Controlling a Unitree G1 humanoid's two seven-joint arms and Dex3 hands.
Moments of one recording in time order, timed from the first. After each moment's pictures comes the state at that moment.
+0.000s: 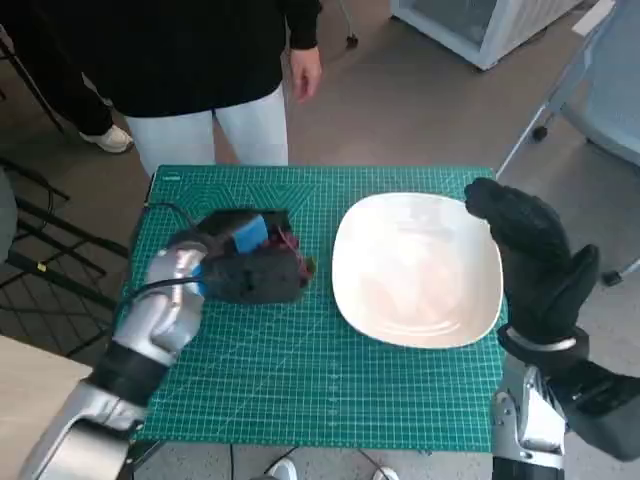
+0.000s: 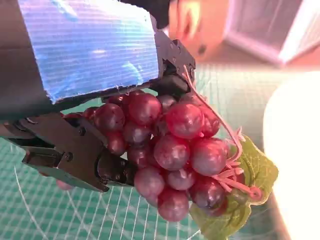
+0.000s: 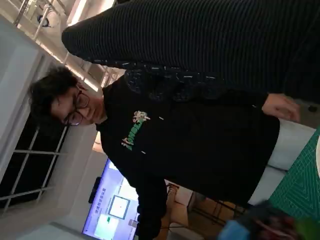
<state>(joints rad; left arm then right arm) -0.68 0.50 -0.35 0.27 0.62 0.22 -0.40 -0.38 -0.12 -0.16 0.18 0.35 -0.57 0.42</state>
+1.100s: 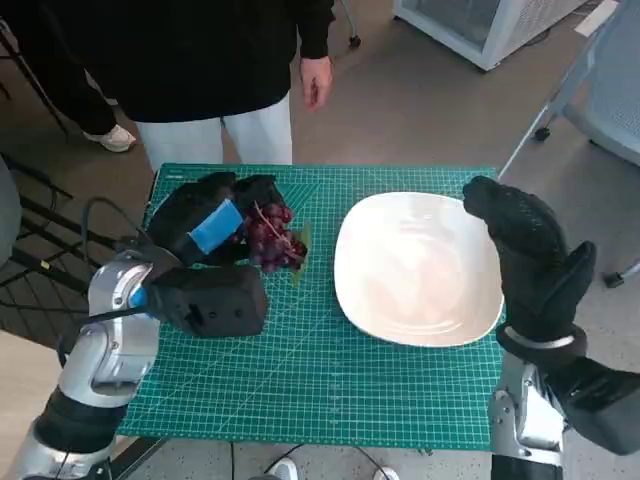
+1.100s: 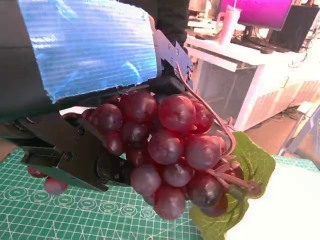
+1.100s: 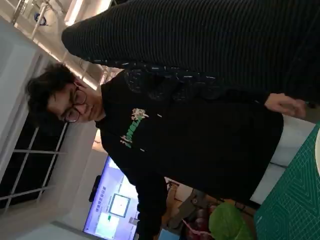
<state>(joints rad) -0.56 0.54 -0.21 -0.11 0.59 0.24 -0.42 -0.38 -0.12 -0.16 0.20 0.35 -0.56 0.42</state>
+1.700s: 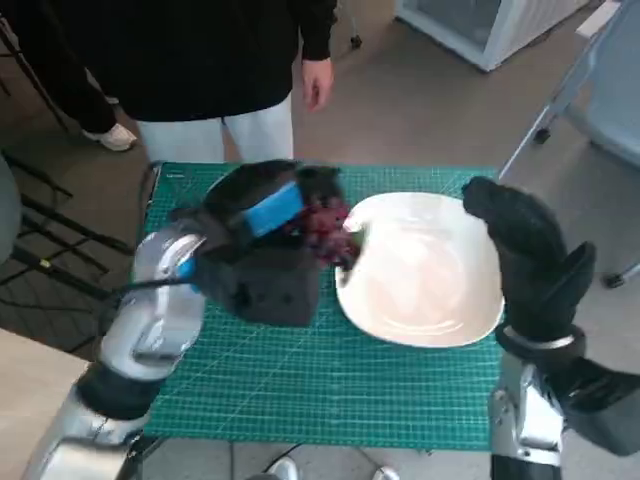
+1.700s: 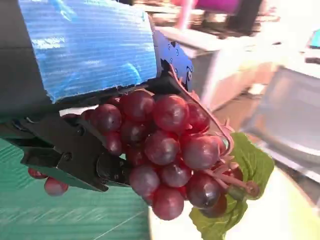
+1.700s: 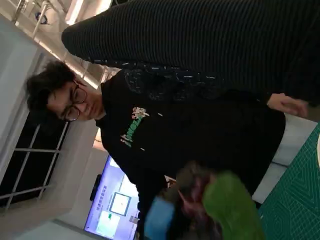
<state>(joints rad) -0.83 0.39 -0.34 0.03 0.59 0.24 -0.53 -0.38 -0.12 -0.16 0.19 0.36 -0.56 0.42</state>
